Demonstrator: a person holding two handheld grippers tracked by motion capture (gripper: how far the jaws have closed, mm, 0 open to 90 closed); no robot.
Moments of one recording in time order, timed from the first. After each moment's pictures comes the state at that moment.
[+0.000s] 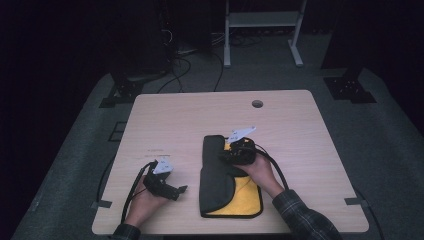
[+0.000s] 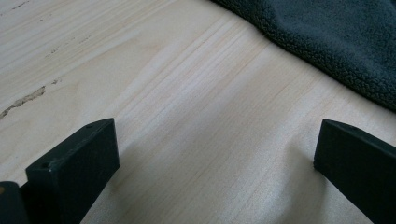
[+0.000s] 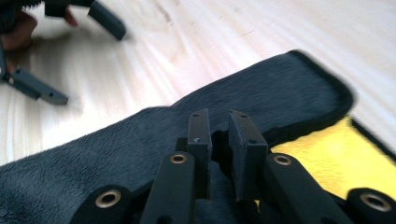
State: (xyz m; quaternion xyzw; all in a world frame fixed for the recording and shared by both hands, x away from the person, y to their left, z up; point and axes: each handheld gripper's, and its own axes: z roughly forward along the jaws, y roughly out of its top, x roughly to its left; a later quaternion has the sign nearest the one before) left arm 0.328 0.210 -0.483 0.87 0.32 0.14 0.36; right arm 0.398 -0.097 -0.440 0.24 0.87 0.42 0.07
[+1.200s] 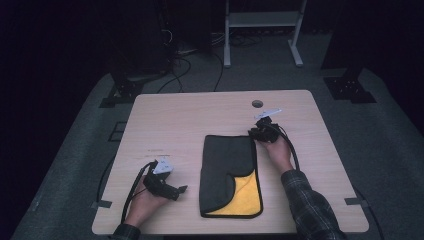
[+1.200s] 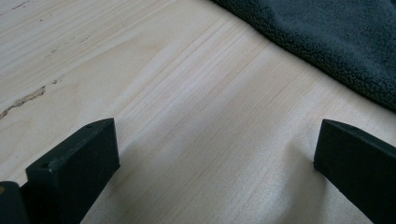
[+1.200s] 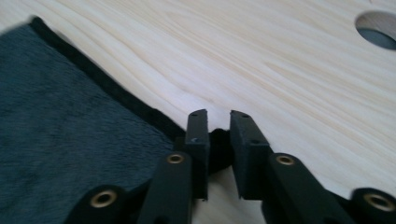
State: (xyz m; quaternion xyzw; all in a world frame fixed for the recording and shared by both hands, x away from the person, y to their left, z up) left arm 0.328 0.210 -0.484 0.87 0.32 0.14 0.36; right arm 0.486 -0.182 -0.467 0.41 0.82 0.36 0.16
